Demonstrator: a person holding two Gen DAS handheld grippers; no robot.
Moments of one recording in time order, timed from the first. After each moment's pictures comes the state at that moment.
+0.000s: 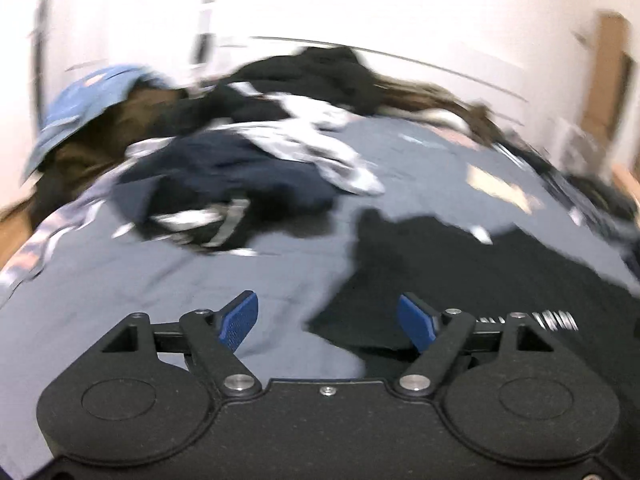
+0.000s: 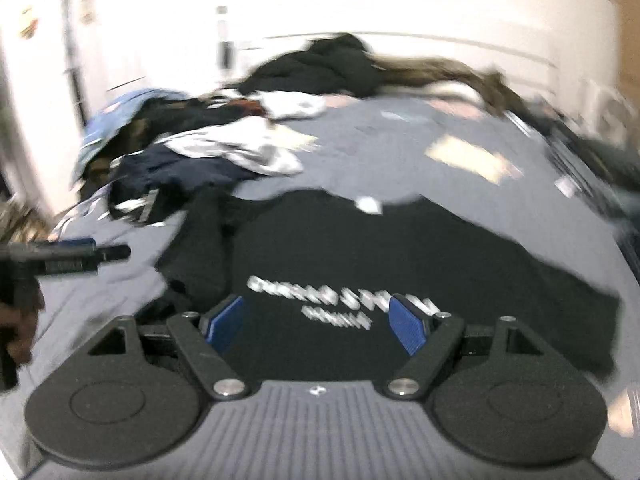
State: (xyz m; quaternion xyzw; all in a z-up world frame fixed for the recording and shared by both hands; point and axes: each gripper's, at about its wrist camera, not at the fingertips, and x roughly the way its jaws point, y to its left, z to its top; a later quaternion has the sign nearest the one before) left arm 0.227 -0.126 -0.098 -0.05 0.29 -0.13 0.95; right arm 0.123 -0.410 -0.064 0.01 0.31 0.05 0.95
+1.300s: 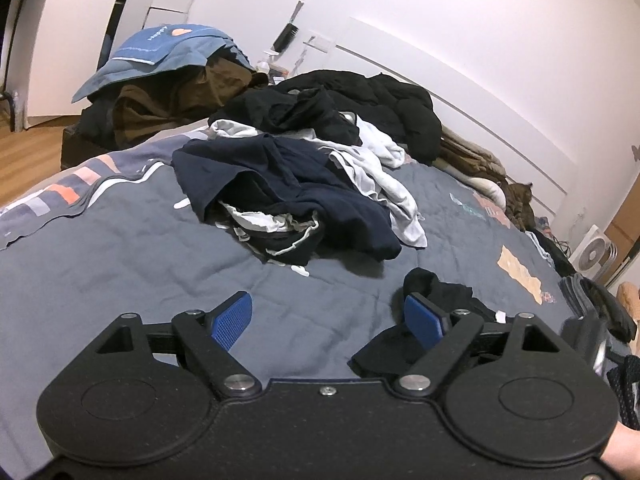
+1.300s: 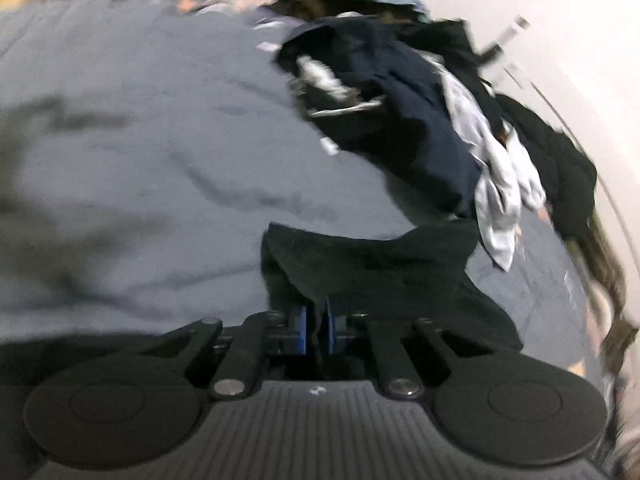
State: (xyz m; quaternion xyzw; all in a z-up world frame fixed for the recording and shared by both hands) left arm 0.243 -0.062 -0.088 -0.19 0.29 -0.09 0.94; right arm 0.269 -0.216 -0.161 -0.36 0.32 0.25 0.84
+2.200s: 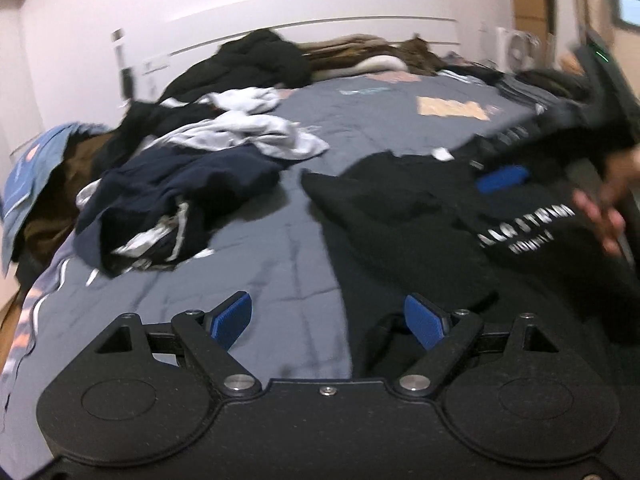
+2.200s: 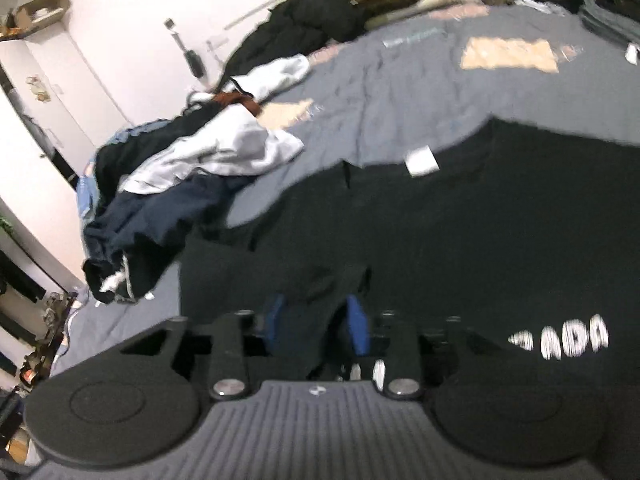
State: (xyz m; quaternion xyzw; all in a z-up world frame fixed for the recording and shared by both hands) left arm 0.208 -0.185 -0.127 0.16 0.28 -0.23 0.92; right arm 0.281 -0.441 -0.144 0.22 0.36 0.07 0.91
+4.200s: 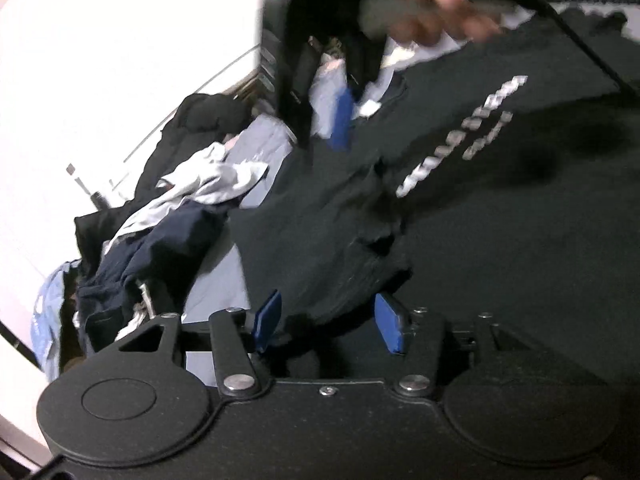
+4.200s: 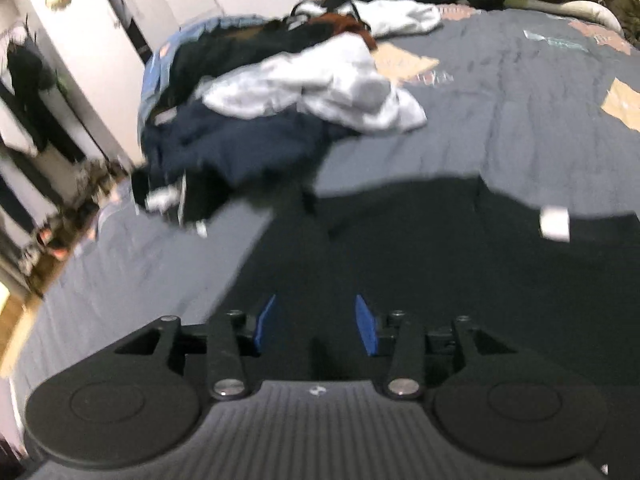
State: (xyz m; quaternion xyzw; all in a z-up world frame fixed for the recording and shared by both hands) left arm 0.188 -0.247 -0.188 0.36 0.19 -0.25 0.88; right arm 0.339 -0.388 -0.117 0.07 0.45 0.20 0.87
